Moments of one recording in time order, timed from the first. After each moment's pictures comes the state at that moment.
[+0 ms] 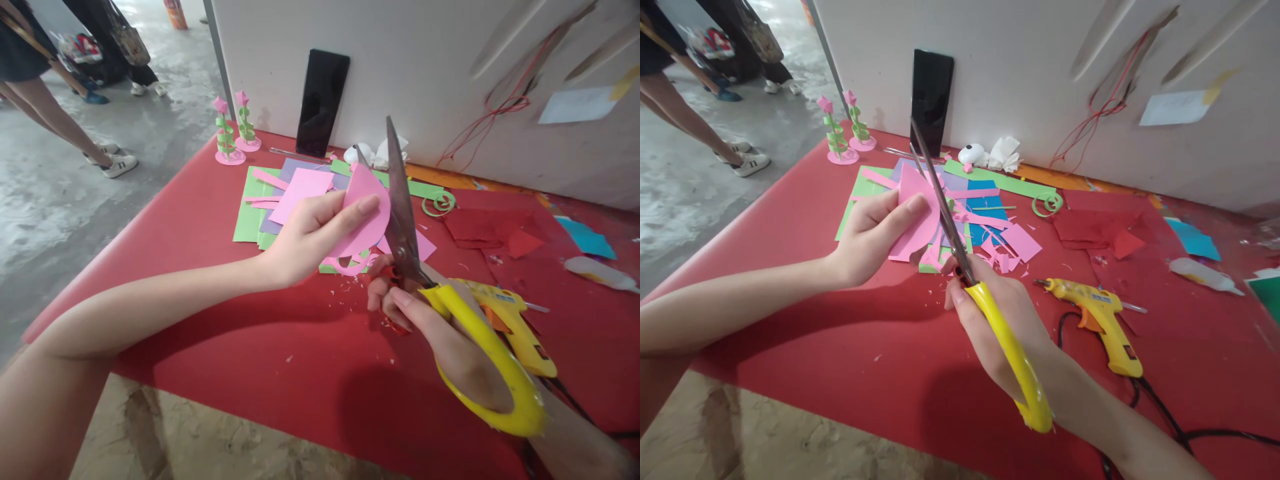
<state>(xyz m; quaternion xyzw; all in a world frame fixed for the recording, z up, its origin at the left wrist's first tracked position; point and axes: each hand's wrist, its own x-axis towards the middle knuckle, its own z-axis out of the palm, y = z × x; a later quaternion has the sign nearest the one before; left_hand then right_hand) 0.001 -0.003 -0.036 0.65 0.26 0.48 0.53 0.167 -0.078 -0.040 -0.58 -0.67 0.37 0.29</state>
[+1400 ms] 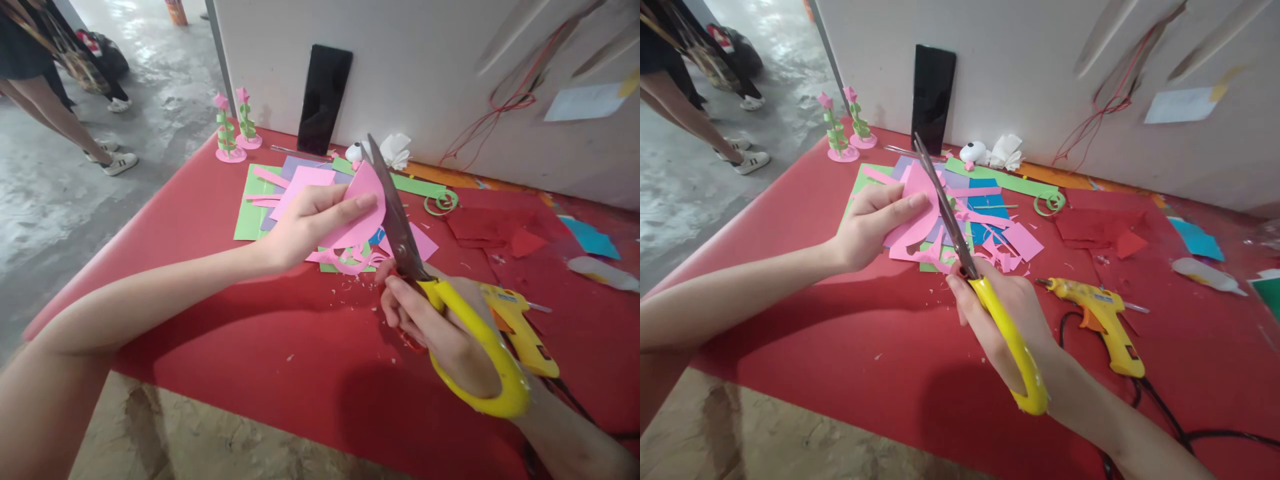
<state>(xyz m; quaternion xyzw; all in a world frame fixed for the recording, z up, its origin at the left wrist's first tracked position) -0.005 0.006 -0.037 0.63 0.25 0.44 0.58 0.166 -0.078 -0.037 -0.58 -0.66 0.39 0.29</state>
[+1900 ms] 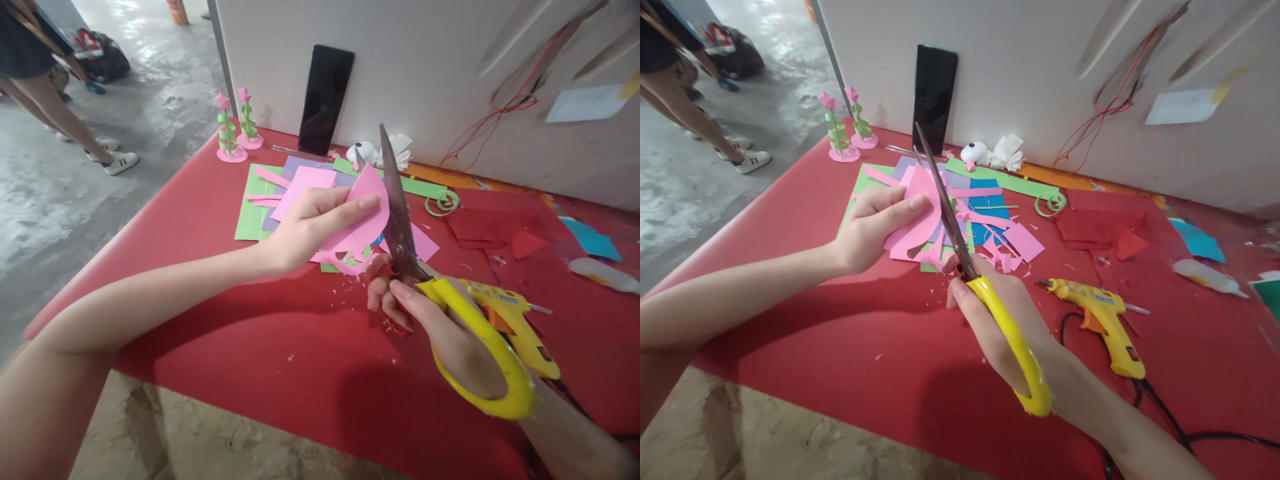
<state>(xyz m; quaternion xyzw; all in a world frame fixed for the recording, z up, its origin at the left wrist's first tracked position) -0.004 0.002 -0.033 0.63 0.28 0.43 0.59 0.173 -0.075 -0.047 -0.57 -0.65 0.42 0.28</state>
